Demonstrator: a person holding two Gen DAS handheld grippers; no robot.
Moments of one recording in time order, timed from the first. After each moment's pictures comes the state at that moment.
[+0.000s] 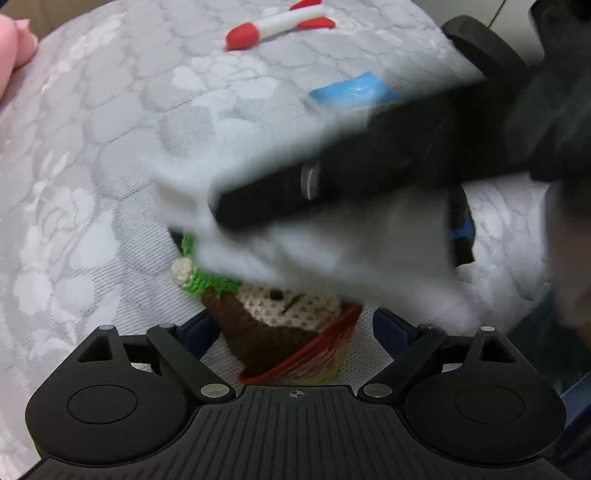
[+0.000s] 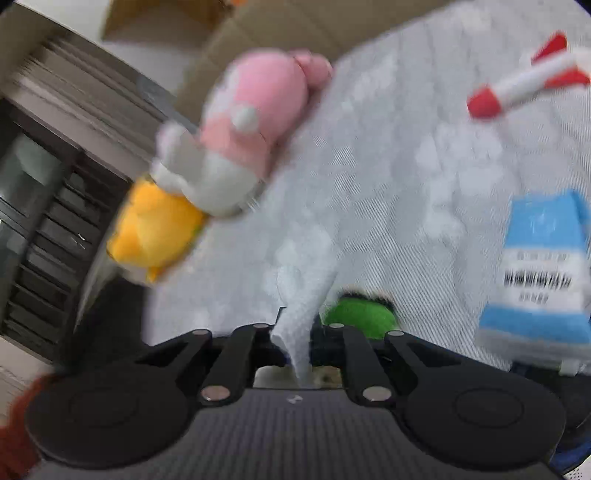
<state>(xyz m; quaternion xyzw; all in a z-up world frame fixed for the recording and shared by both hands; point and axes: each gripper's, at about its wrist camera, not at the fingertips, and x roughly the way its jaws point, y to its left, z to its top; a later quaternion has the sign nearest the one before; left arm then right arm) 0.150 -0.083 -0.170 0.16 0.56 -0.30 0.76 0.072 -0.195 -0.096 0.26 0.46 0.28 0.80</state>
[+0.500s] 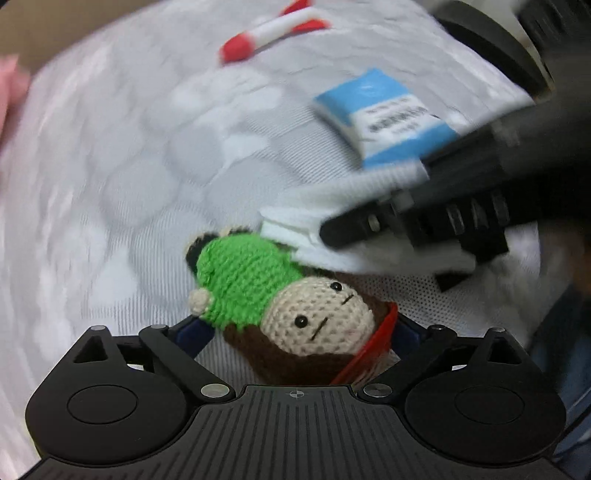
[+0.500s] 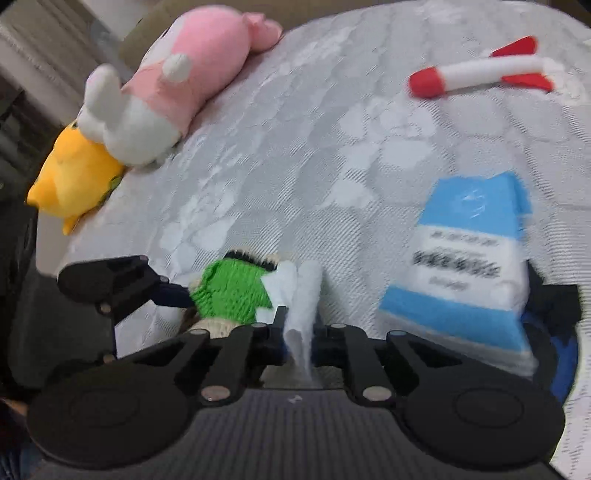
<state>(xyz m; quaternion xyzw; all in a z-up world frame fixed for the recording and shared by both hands) 0.107 -0.086 -0.151 0.27 0.47 -0.34 0.77 0.074 -0.206 -0.111 0.16 0.48 0.19 0.84</state>
